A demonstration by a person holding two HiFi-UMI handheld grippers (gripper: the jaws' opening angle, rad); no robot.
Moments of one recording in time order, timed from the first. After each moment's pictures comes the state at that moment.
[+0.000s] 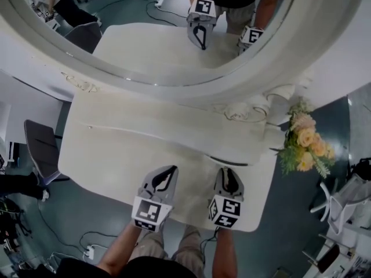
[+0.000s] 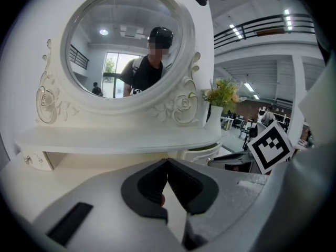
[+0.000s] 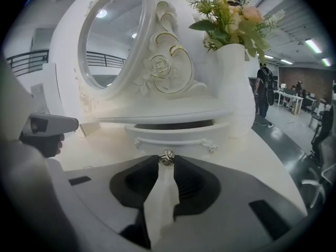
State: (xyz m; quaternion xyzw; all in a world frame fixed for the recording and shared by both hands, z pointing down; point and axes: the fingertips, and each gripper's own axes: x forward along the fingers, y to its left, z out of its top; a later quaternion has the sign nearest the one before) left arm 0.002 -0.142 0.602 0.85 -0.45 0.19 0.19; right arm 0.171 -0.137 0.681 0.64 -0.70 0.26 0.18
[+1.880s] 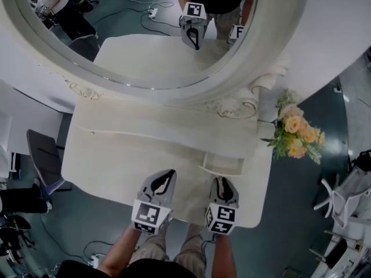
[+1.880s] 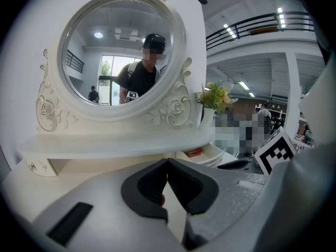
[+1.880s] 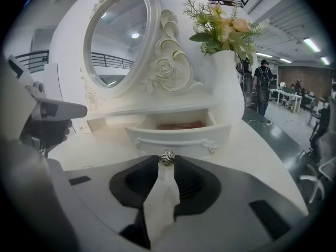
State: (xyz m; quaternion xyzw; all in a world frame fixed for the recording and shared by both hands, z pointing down) left arm 0.002 -0.125 0.584 0.86 -0.44 0.19 0.15; right arm 0.162 -0.090 0.683 0.64 -0.70 0.27 0.18
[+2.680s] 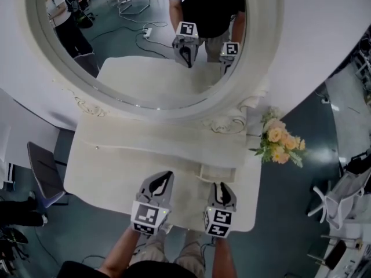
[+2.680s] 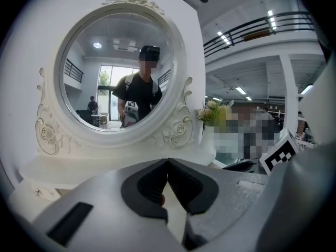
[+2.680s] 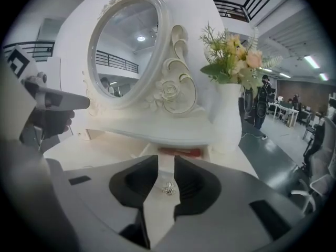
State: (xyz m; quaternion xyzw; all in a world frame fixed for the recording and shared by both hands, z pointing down) left arm -0.006 -0.148 0.520 0.88 -0.44 0.16 0.12; right arm 0.161 -0.107 0.622 0.66 -0.70 0.21 0.19
